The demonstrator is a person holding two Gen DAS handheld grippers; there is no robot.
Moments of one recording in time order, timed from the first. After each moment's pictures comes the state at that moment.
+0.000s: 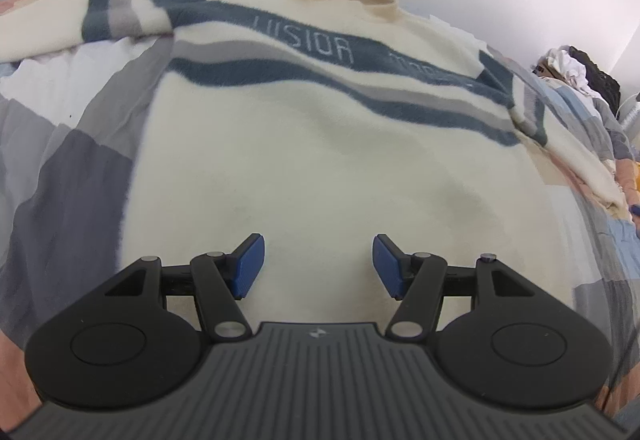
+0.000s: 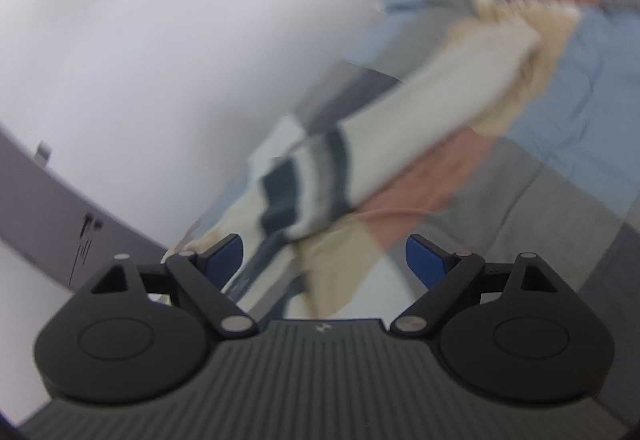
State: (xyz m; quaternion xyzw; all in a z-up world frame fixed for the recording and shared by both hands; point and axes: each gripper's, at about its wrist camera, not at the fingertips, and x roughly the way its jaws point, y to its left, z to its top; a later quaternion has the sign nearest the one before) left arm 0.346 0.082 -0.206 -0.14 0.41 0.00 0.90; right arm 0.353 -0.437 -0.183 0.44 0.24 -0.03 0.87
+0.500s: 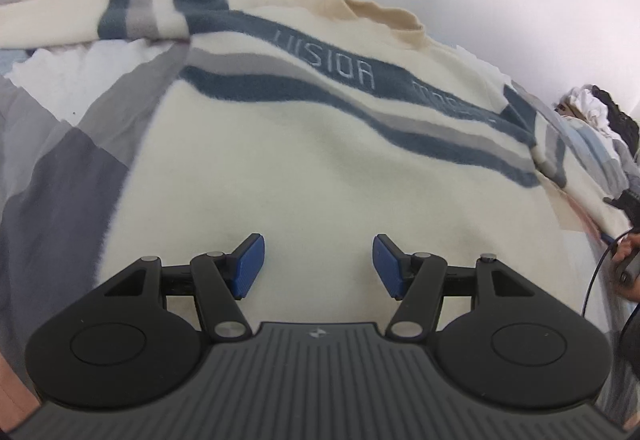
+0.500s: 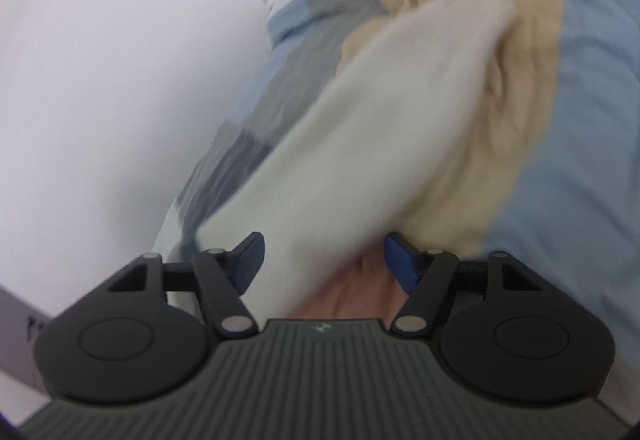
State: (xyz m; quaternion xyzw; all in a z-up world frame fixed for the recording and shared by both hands) left arm 0.364 0.077 -0.214 -0.17 0.38 0.05 0.91; right arm 0.486 -0.518 -0.275 0.47 0.19 -0.15 0.85
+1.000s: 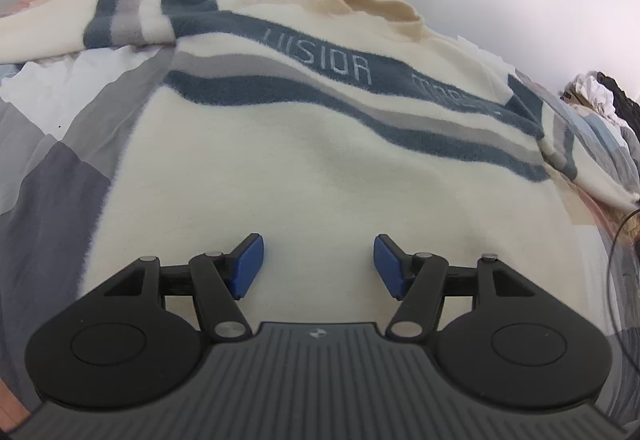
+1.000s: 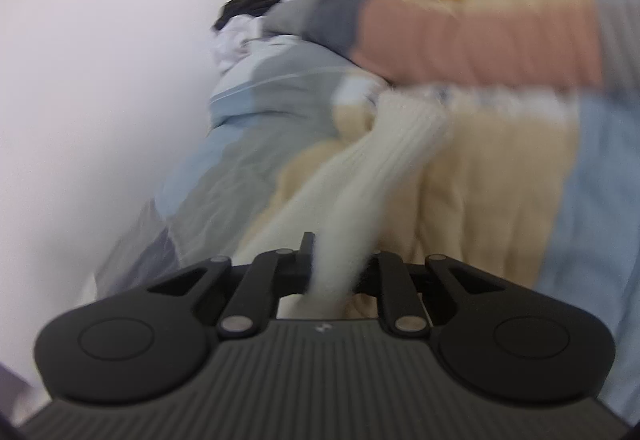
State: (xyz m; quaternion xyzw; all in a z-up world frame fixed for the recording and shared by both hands) left arm 0.381 0.070 -0.219 -0.15 0.39 0.05 0.91; right arm 0.511 -0.575 -0.246 0.36 0.17 -0.27 0.88
